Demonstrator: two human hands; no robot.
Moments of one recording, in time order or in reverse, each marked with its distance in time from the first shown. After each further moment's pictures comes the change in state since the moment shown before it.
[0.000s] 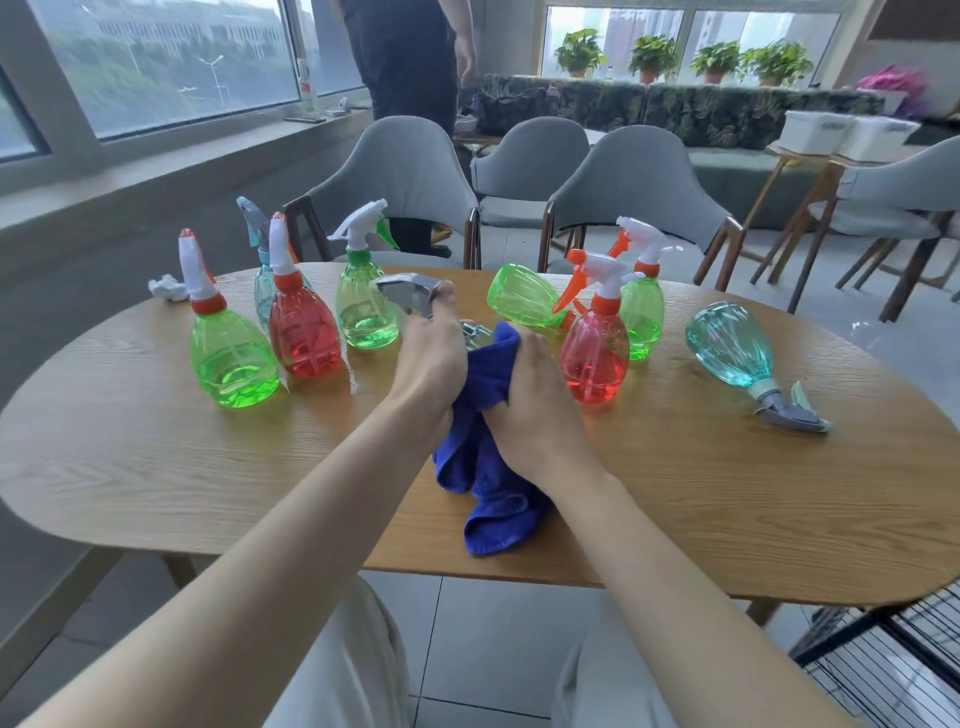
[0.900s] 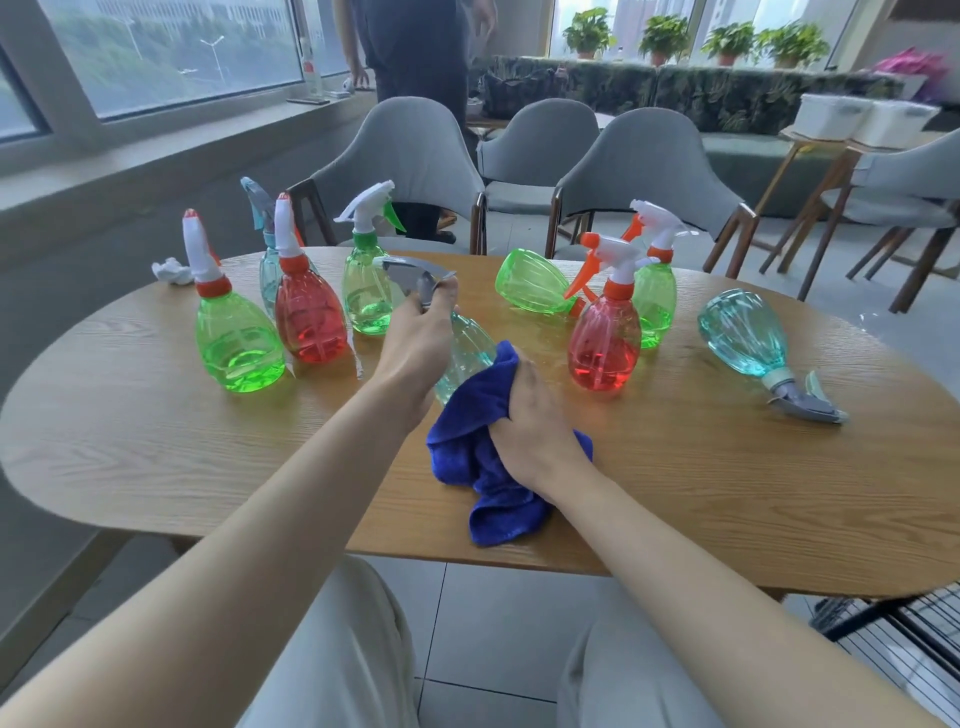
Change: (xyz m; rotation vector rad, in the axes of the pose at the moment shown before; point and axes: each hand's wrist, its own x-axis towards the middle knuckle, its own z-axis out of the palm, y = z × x) left_hand 0.028 -0.010 -0.020 0.058 -0.043 0.114; right_hand -0.006 0.026 0.026 0.041 -0.157 0.106
